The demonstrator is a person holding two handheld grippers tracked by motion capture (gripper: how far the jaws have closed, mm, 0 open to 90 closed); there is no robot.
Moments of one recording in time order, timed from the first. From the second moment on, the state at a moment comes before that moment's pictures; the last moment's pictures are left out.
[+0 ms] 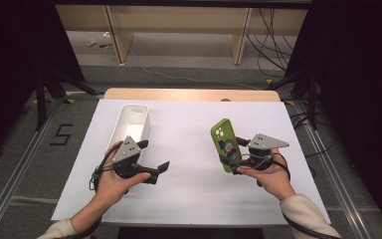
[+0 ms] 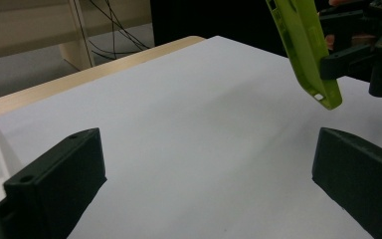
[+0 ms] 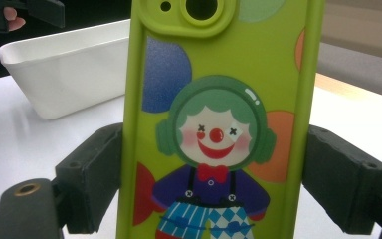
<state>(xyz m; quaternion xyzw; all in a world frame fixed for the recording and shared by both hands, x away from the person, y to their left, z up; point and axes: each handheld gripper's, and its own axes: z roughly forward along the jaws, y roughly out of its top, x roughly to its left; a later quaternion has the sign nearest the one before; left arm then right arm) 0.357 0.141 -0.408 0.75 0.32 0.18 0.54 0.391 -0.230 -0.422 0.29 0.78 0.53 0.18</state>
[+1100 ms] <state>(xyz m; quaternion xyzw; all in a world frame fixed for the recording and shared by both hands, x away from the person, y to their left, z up) 0.388 0.057 -0.384 0.76 0.28 0.16 0.57 0.387 -0.223 -0.424 0.29 0.77 0.54 0.19</state>
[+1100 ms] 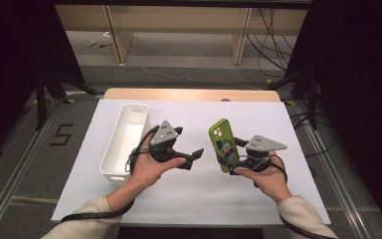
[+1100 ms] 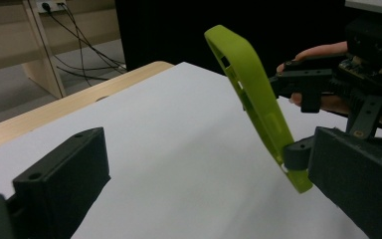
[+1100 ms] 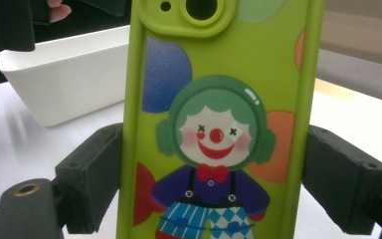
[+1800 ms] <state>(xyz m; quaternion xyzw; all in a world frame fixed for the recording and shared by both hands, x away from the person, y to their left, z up) 0.402 0.004 -0.390 0.76 0.30 0.12 0.57 0.383 -0.216 -0.423 0.29 0.77 0.53 0.20</state>
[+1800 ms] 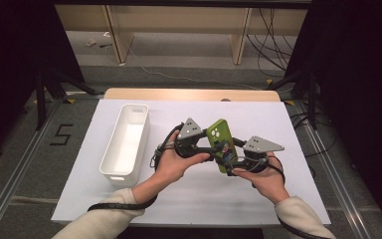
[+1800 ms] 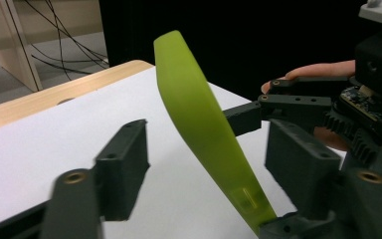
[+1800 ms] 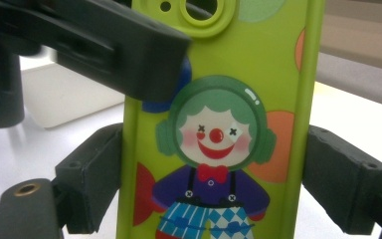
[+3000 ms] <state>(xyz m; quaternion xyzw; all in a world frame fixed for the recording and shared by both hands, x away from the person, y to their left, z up) 0.402 0.008 -0.395 0.75 0.28 0.08 0.59 0.382 -0.214 -0.421 0.27 0.78 0.52 0.21</state>
